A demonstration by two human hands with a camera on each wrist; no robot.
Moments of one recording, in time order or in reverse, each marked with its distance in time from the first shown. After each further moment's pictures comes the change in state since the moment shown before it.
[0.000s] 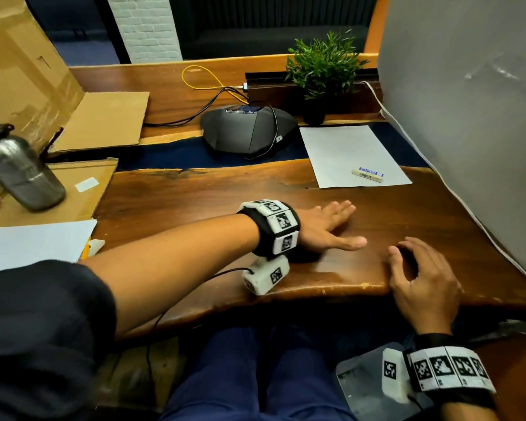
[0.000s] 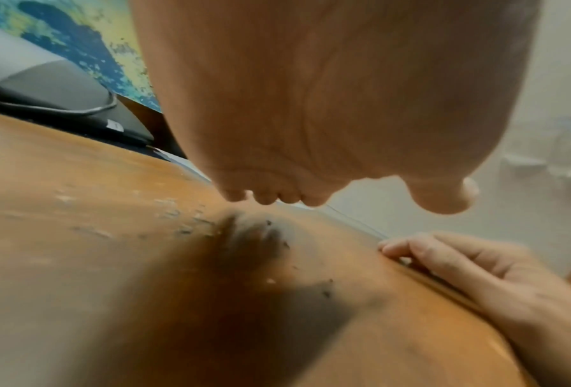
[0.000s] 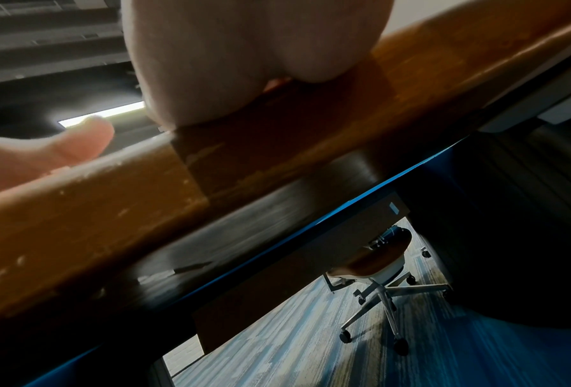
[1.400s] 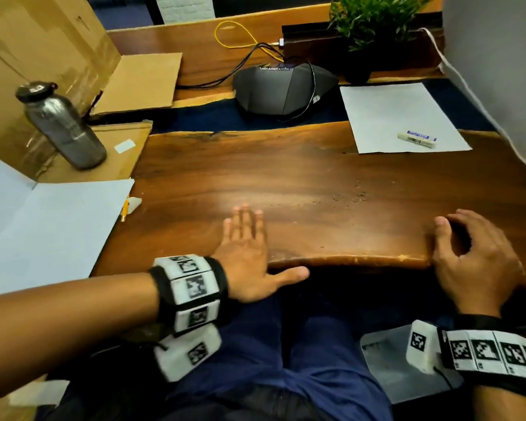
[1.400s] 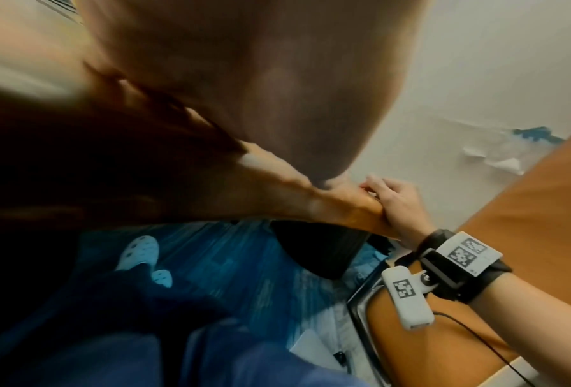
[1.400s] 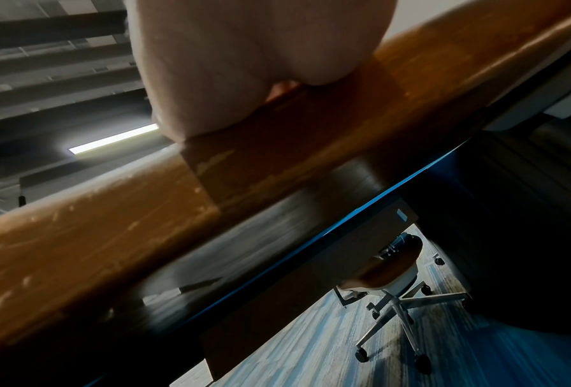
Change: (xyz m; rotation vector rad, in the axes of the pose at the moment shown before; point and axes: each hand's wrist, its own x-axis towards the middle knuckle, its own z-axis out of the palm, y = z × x) left_hand -0.152 -0.021 0.099 -0.057 0.060 -0.613; right_hand -0.001 0.001 0.003 0.002 0.009 0.027
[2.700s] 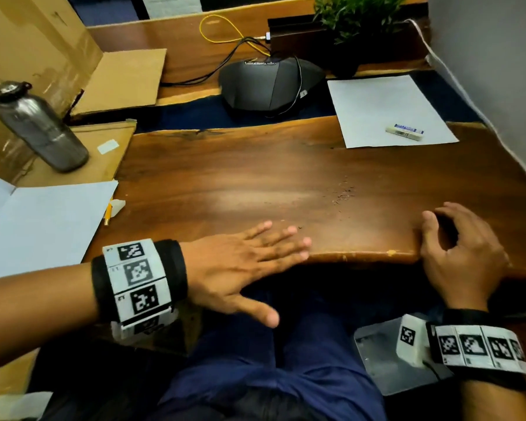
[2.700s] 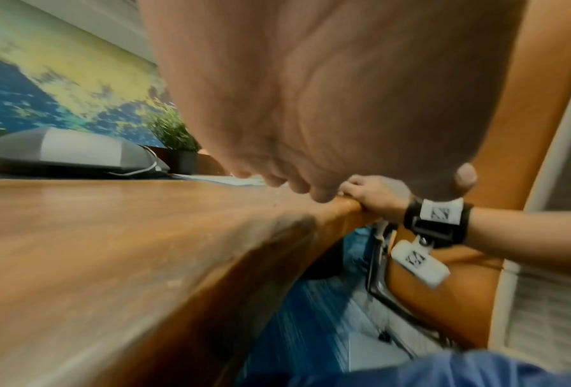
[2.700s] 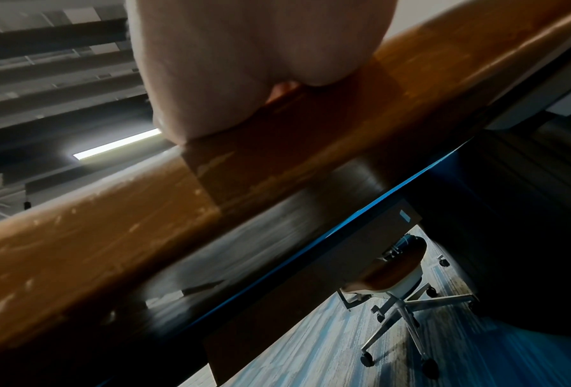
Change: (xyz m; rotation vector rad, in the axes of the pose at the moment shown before) left_hand -0.007 -0.017 -0.027 0.377 0.016 0.843; right_hand 0.000 0.006 0.003 0.024 0.015 -0.024
